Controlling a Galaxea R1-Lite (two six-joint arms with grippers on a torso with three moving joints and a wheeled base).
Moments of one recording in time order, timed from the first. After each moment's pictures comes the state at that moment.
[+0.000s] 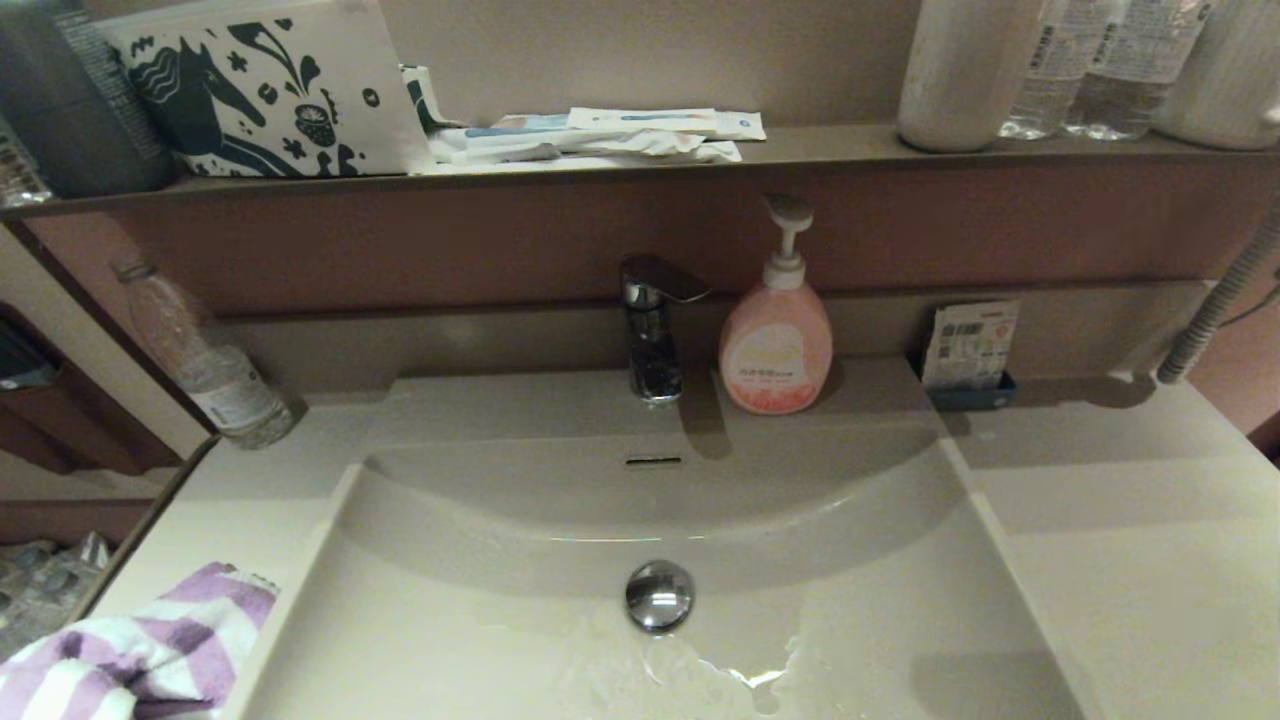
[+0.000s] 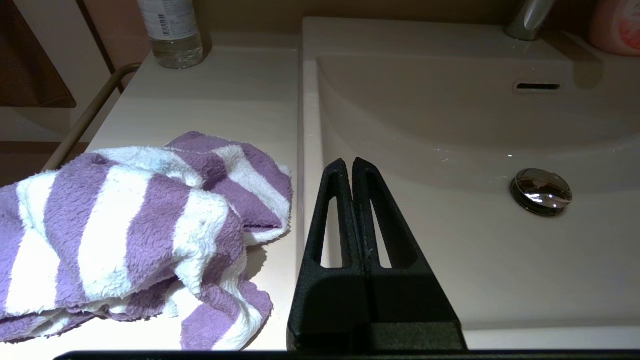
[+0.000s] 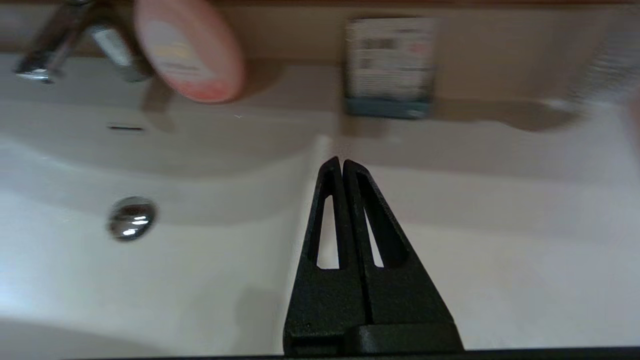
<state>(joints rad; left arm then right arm) 0.00 0.00 0.00 -0.08 0.01 -0.05 0.12 0.82 -0.69 -0.04 0.13 0.03</state>
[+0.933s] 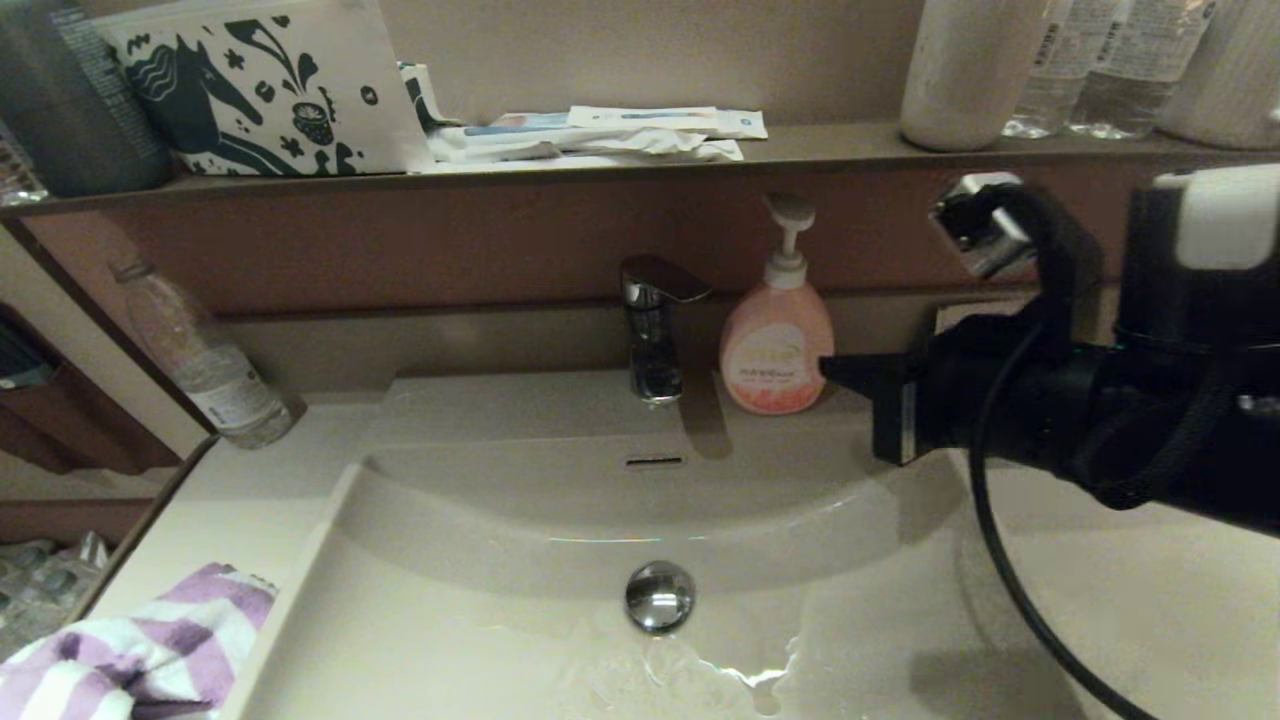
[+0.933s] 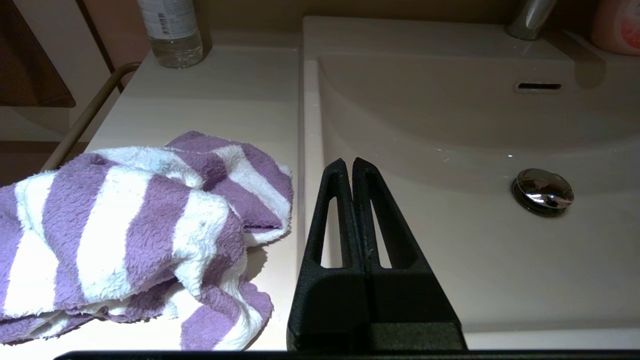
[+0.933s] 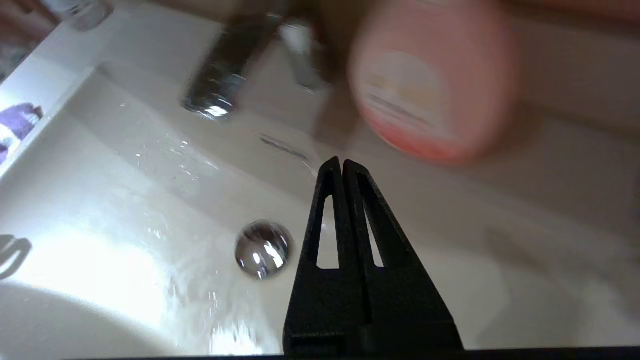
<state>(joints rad) 0.00 0.00 0.00 -0.08 0.01 -0.05 0.71 1.55 -1.06 -0.28 -0.10 0.08</state>
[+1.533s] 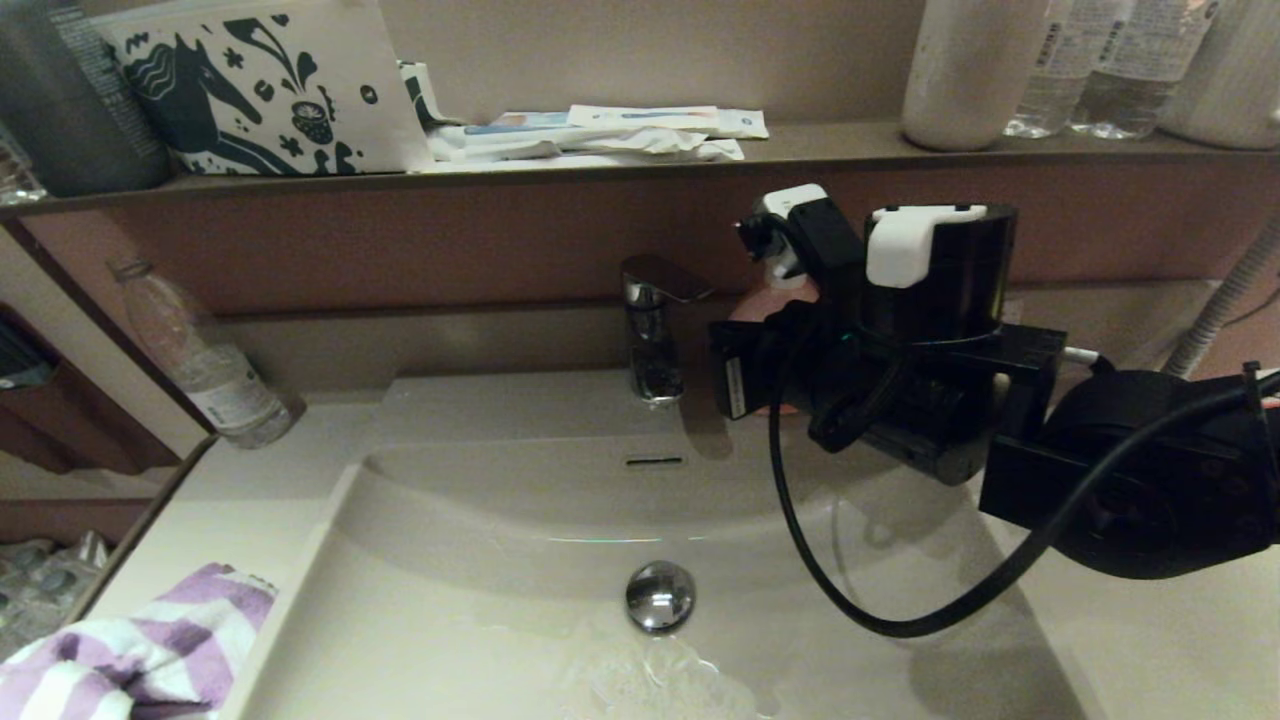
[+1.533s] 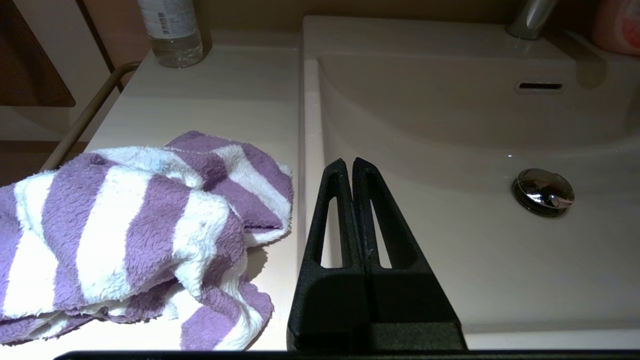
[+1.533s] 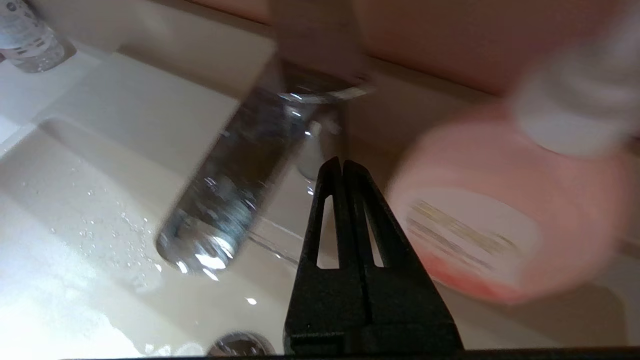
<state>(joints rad) 0.00 0.00 0.00 -0.08 0.01 -0.05 0.77 1.86 -1.28 -0.49 -0.22 -0.04</state>
